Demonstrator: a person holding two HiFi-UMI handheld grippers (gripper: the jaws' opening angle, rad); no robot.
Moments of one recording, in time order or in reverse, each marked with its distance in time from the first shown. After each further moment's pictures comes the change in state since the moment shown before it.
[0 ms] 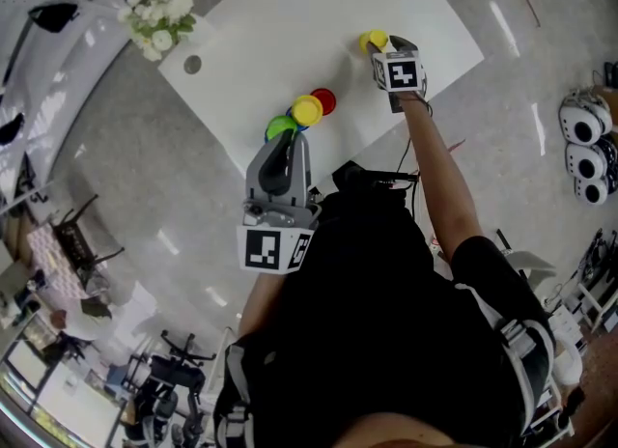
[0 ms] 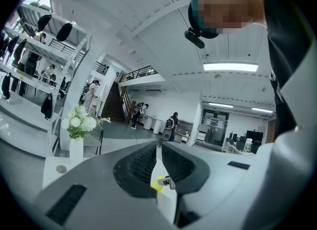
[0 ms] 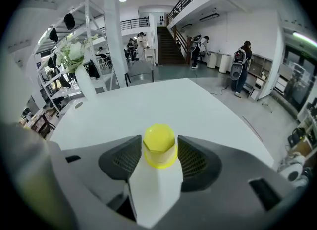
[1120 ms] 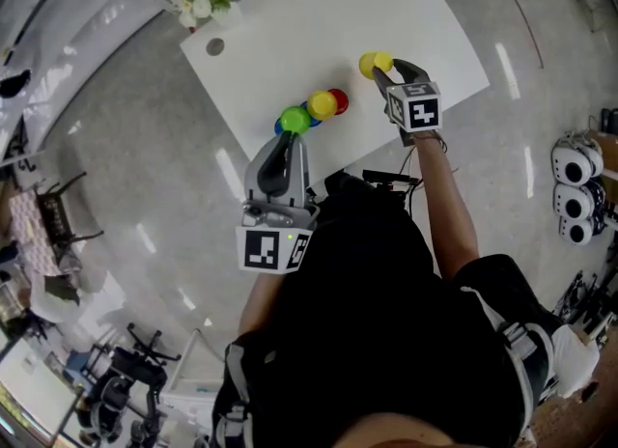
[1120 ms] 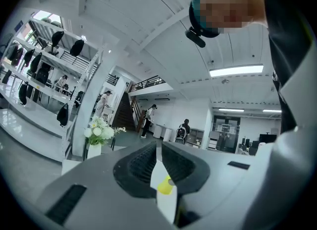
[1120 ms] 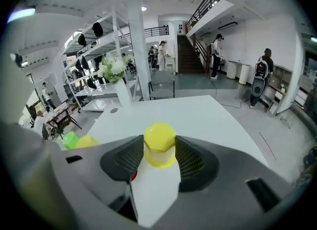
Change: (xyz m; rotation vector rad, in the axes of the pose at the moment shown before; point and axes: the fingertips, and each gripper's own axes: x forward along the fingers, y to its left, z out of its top) left arm -0.068 0.017 0.013 -0.004 -0.110 0.123; right arm -0.099 0.090 0.019 -0.138 -0.086 0.178
